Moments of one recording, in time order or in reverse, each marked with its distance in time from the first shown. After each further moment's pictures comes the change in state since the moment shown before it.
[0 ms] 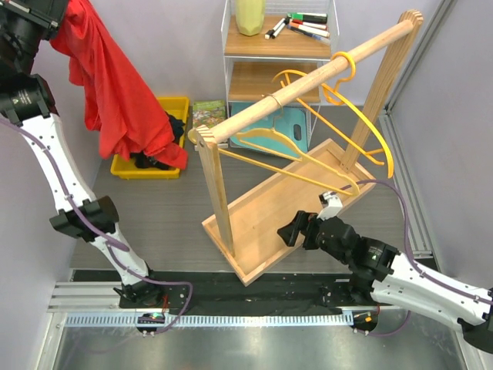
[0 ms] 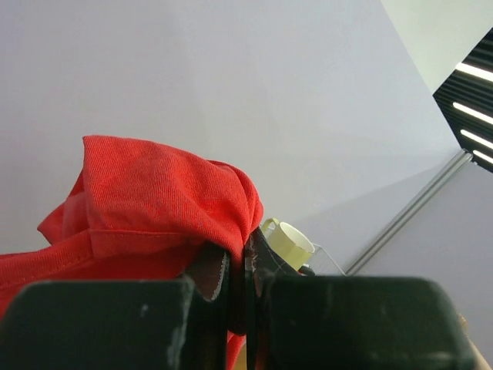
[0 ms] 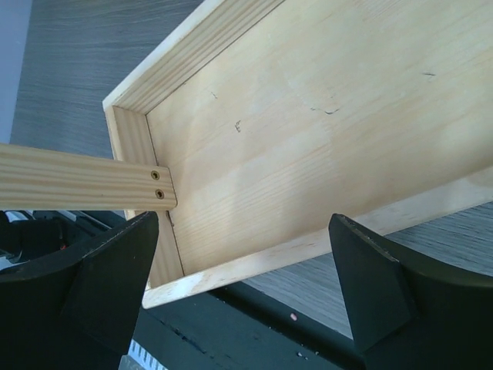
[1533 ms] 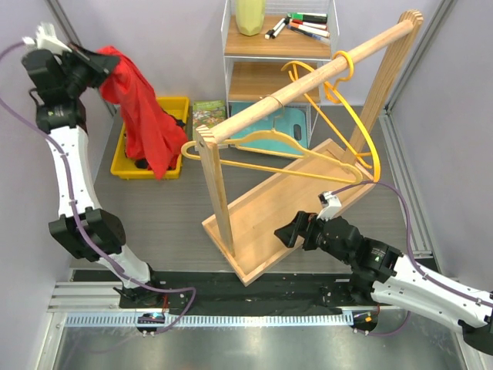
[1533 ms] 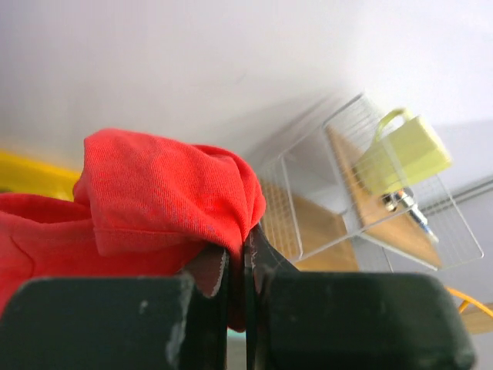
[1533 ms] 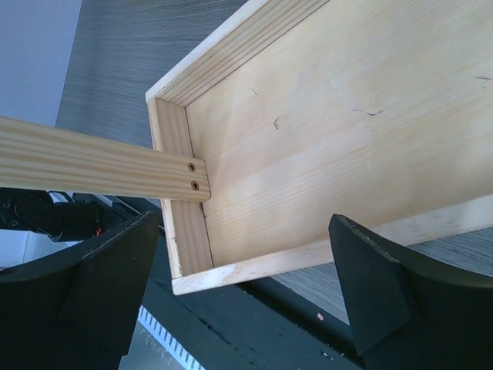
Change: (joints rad) left arm -0.113 -0.192 -0.636 -0.126 -0.058 0.257; right arm 0.000 -0.023 -0.001 0.047 -0.072 0.002
